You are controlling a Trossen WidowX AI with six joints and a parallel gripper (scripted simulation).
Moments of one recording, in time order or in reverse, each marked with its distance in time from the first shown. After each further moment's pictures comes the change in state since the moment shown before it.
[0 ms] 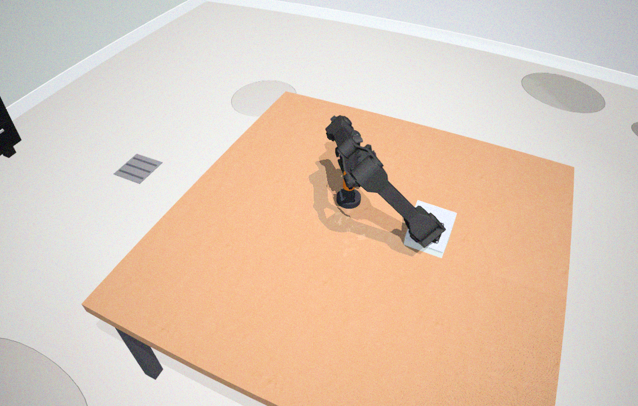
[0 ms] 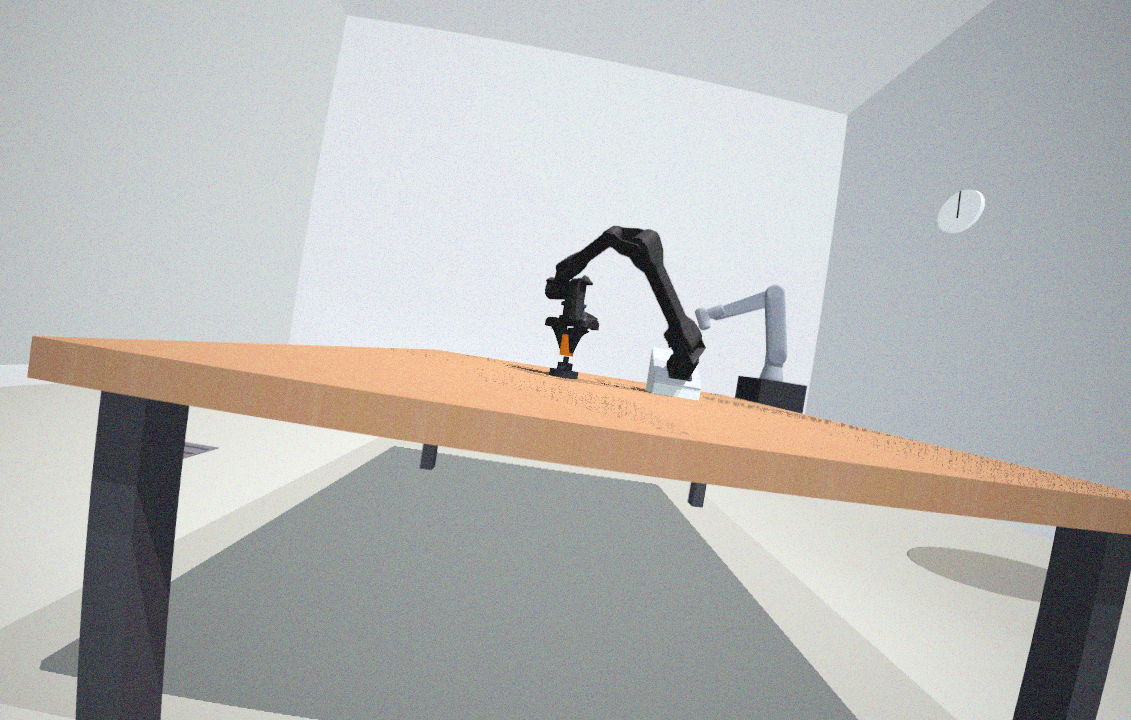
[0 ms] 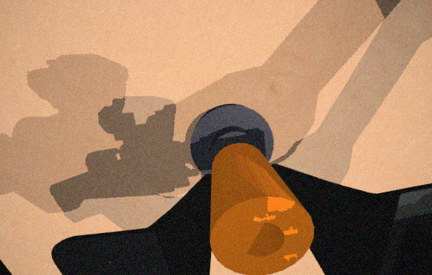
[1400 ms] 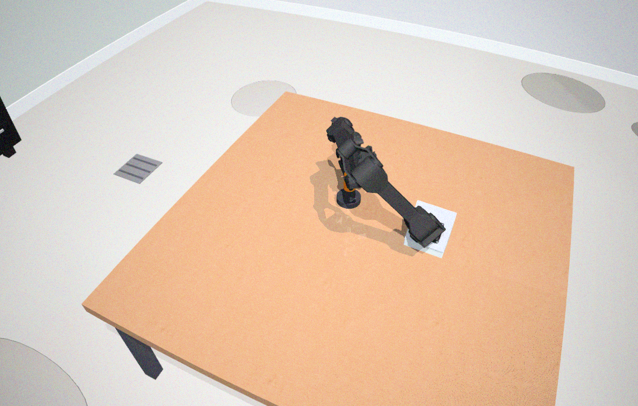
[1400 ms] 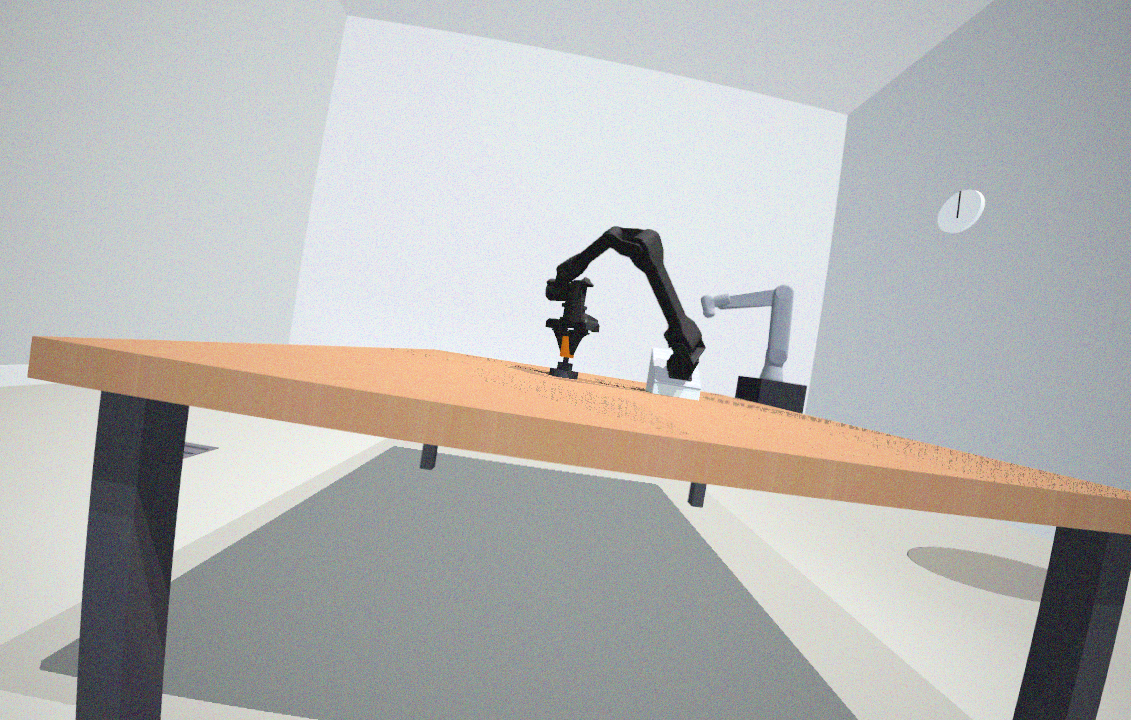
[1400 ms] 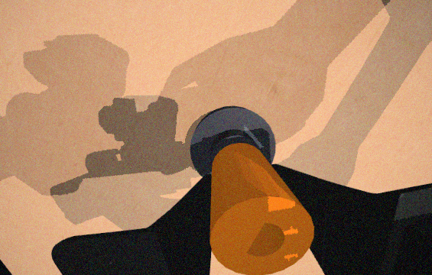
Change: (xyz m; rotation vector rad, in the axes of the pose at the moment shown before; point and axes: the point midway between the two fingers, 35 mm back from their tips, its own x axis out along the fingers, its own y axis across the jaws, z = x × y) arm 0.005 0.000 0.002 0.004 0.001 0.004
